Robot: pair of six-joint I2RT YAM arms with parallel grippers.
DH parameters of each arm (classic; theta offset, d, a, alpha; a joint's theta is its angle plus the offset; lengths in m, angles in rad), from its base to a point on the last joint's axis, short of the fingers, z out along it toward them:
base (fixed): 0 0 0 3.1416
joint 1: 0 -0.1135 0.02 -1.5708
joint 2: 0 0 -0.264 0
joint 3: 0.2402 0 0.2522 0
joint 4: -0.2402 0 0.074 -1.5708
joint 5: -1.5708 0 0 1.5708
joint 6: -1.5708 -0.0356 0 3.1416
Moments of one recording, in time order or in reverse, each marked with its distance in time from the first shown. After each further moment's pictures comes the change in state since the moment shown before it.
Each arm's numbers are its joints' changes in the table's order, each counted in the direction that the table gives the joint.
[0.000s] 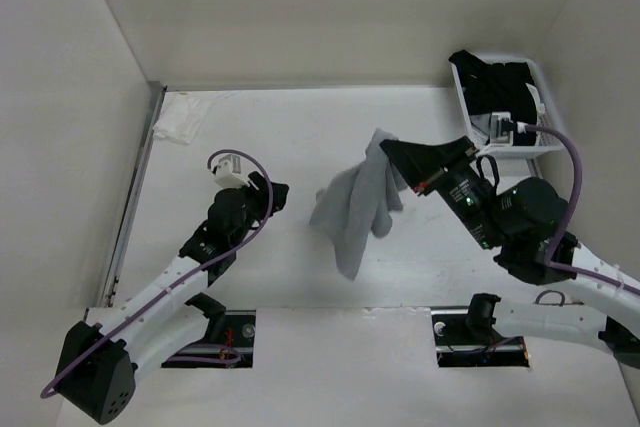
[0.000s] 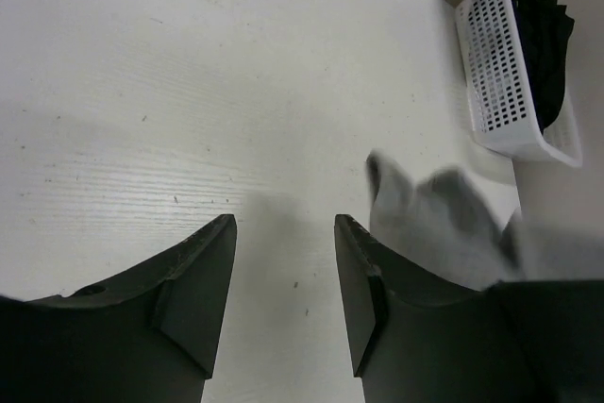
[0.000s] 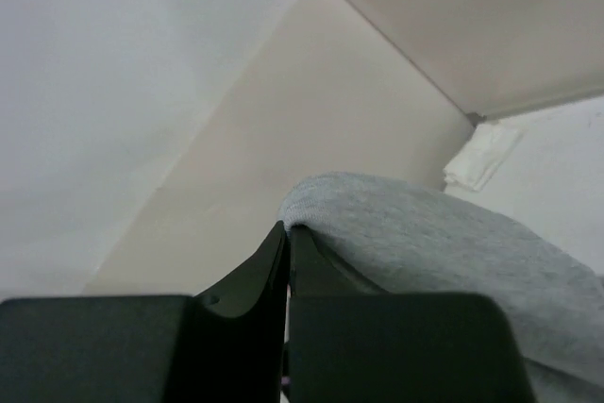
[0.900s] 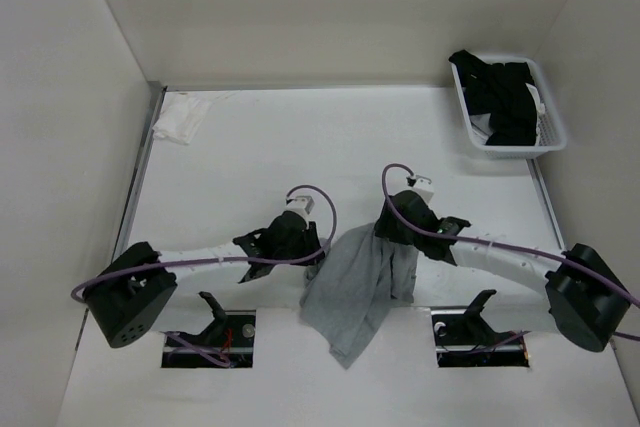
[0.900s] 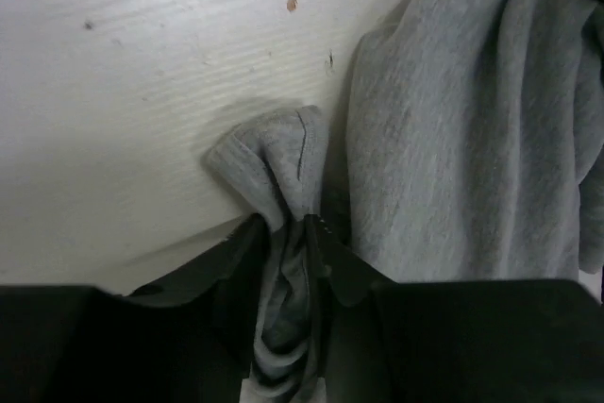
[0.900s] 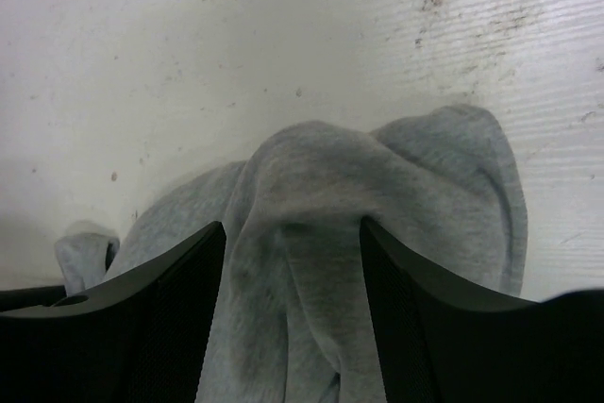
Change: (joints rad) left arm 0.349 -0.394 -0.021 -0.050 -0.144 -0.039; right arm 0.328 -0.320 -0.620 -0.220 0.114 -0.104
